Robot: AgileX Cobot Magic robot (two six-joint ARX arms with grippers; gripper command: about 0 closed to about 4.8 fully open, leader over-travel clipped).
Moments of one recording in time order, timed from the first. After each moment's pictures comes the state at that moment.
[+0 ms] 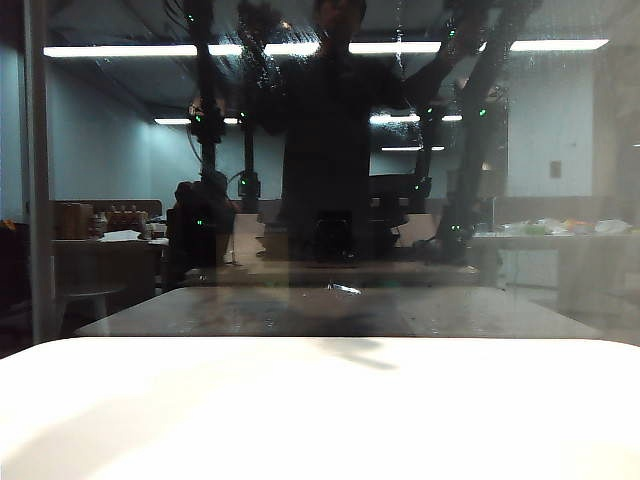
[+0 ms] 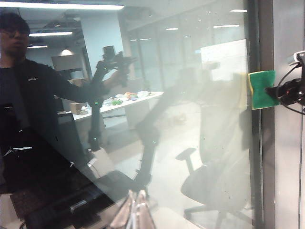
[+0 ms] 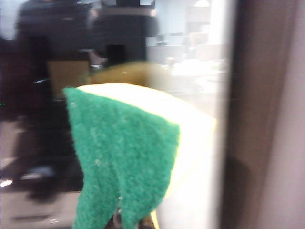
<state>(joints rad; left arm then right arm) -0.19 1.29 2.17 -0.60 0.53 0.07 -0.31 1.88 2.67 -0.67 -0.24 0.03</state>
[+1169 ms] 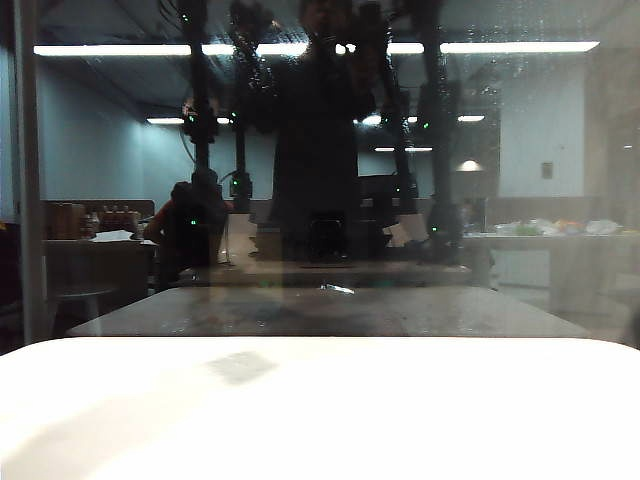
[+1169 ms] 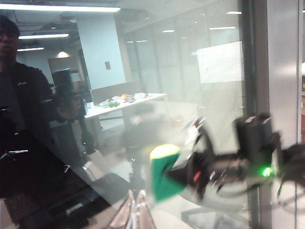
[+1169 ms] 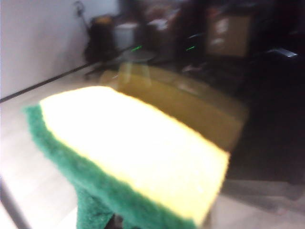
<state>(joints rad) -0.19 1.29 2.17 -0.59 0.53 0.07 0.40 2.07 2.63 -0.61 -0.14 0.01</state>
